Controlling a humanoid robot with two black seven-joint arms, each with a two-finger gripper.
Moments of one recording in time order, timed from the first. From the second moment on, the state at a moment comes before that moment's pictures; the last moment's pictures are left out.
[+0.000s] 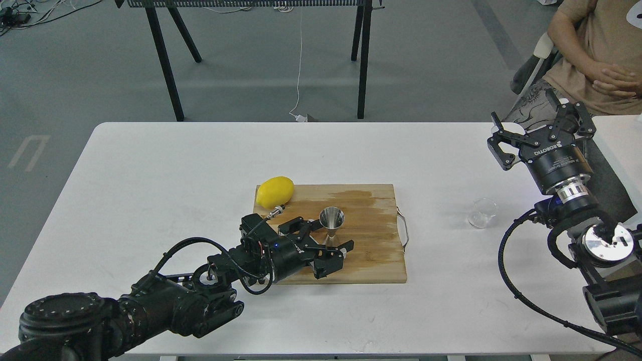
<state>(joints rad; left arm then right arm) -0.64 -0.04 -0.07 -0.54 1.73 0.49 -0.49 0.33 -0.35 1.29 1.01 0.21 0.49 -0.01</state>
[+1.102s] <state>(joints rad) -0.64 0.01 -0.07 -0.58 1.73 0.49 -0.49 0.32 -0.35 1.29 1.01 0.21 0.49 -0.01</state>
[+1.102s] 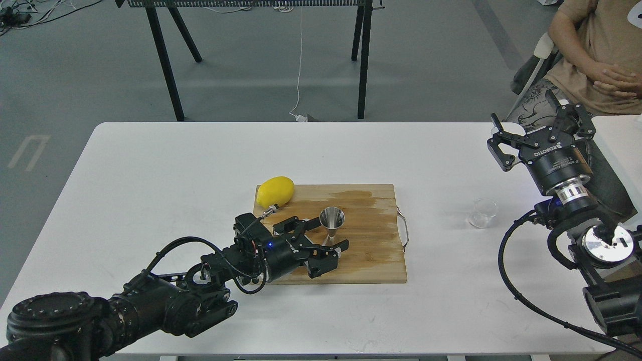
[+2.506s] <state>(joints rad) -0.59 0.68 -0.52 -1.07 1.03 -0.27 -0.49 0.31 -0.36 1.29 1.05 0.22 0.49 -0.06</state>
